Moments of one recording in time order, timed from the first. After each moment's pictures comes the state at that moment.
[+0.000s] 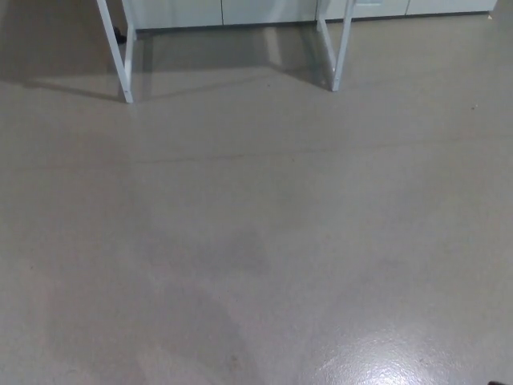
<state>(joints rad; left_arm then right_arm) 0.29 0.38 0.39 0.48 -0.14 0.08 -0.22 0.34 -0.14 -0.31 0.50 0.03 -0.15 0.14</state>
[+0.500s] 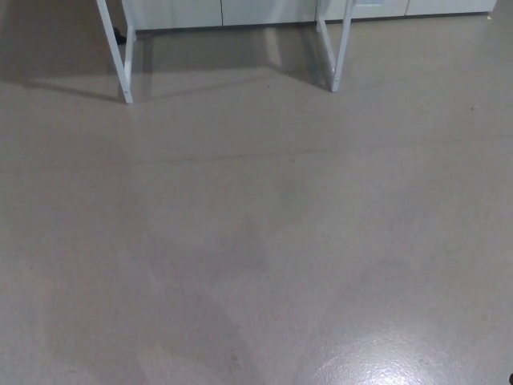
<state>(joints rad) 0.30 0.40 0.46 0.46 -0.22 0.08 -0.29 0.36 -0.11 -0.35 0.54 0.12 -0.31 0.18</state>
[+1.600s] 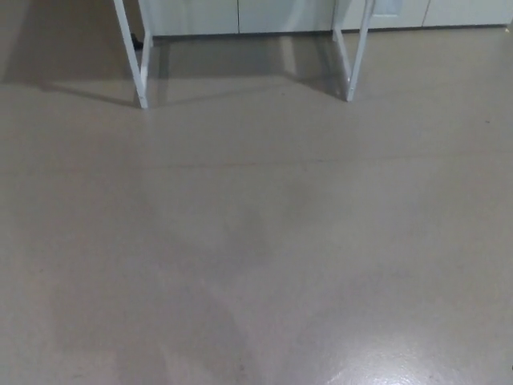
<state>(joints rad) 0.30 0.40 0.45 0.44 -0.22 0.08 -0.30 0.34 -0.13 -0.34 0.58 0.14 -0.40 0.18</state>
